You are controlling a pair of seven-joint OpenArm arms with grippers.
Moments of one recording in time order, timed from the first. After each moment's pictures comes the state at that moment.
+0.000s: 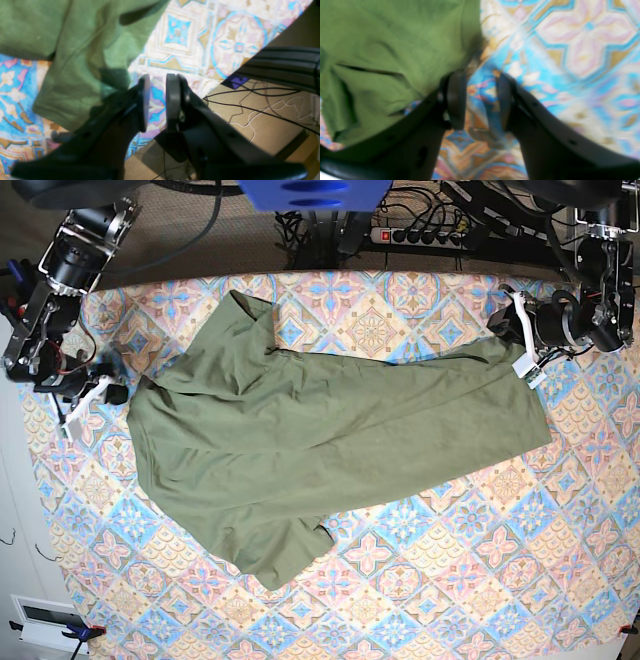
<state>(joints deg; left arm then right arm) 18.7 -39.0 -11.2 96.8 -54.3 -41.4 68.9 3.9 22.3 31.8 74.4 38.6 36.4 -73.2</state>
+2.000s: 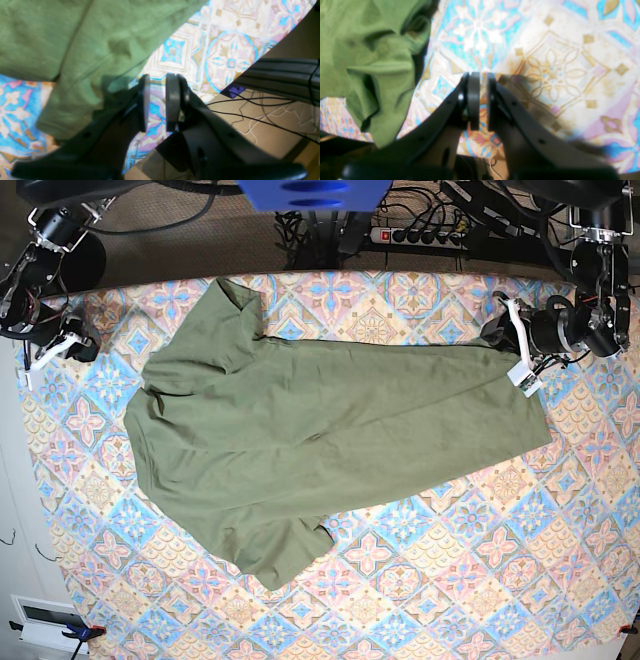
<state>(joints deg) 16.9 -37.5 -11.1 99.1 -54.6 -41.4 69.2 -6.7 24.3 45.8 74.2 49.9 36.4 -75.0</state>
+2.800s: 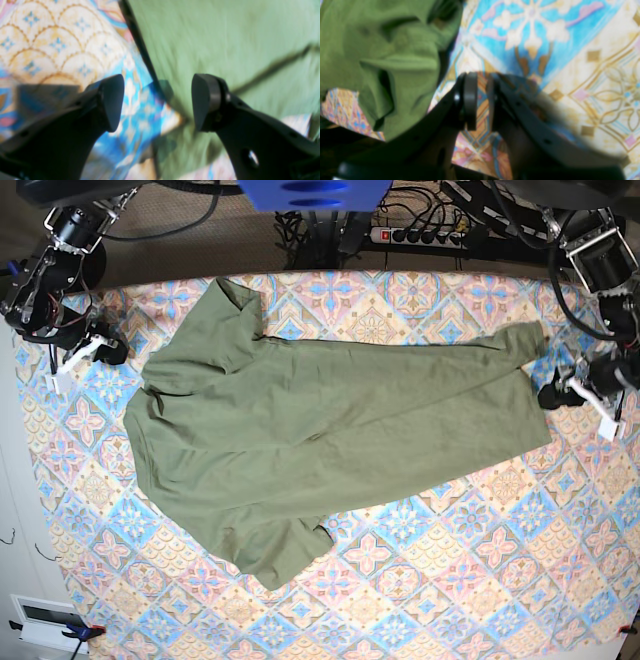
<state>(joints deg) -6.8 -30.5 -33.0 59.0 -48.0 -41.0 65.8 -6.2 21.1 40.9 74.2 50.1 36.2 -74.2</state>
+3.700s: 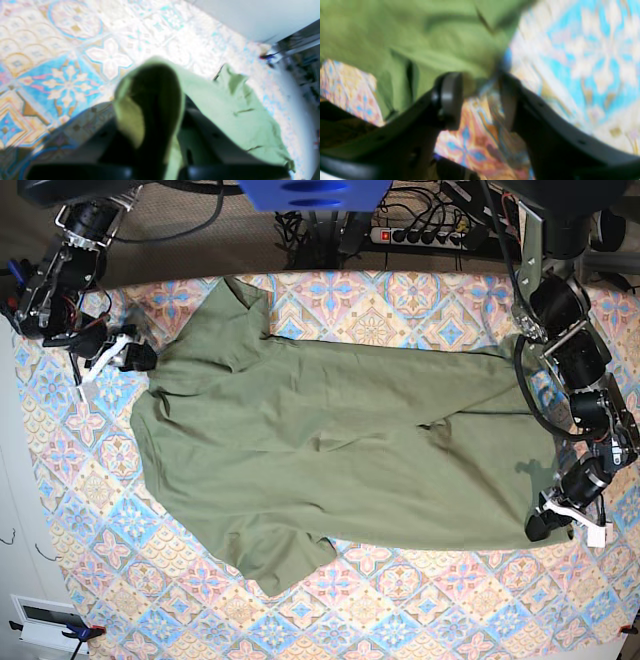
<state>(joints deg) -32.3 -21.5 -32.9 49.4 -37.2 -41.2 50.6 -8.2 17.7 34.4 85.7 50.7 36.4 -75.4</state>
